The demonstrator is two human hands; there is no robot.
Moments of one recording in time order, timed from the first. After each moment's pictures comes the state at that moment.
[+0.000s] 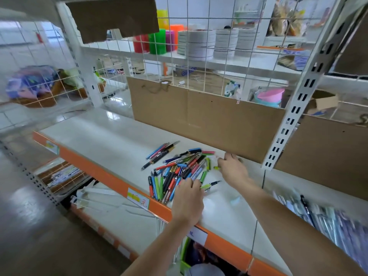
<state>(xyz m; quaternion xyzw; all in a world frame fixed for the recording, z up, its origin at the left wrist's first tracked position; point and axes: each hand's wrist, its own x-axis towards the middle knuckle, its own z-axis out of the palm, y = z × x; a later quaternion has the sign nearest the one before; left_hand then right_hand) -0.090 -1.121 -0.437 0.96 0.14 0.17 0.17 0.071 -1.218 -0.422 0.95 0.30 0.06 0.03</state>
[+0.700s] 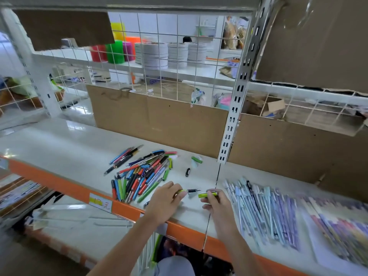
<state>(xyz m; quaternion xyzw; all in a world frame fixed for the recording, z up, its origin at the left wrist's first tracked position) -0.085 -1.143 -0.443 0.95 -0.02 0.14 0.27 -0.073 -1.317 -0.421 0.66 -0.03 -0.09 -0.74</state>
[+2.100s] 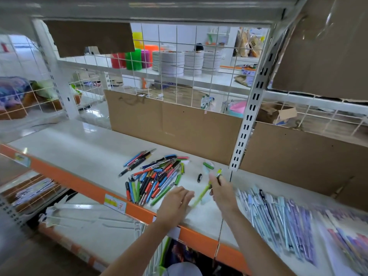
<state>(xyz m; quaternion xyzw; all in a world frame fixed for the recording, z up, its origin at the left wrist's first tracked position) -0.098 -1.143 -0.434 0.92 -0.01 0.17 0.36 -0.038 -1.281 -0.387 0.80 0.03 -0.04 -0.60</state>
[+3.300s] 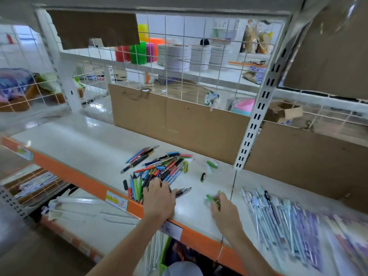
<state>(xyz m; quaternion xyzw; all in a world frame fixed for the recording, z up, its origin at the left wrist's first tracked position) -0.089 -1.108 -0.443 0.97 0.23 0.07 0.08 -0.058 -1.295 -0.428 0.91 0.13 -0.06 -0.38</state>
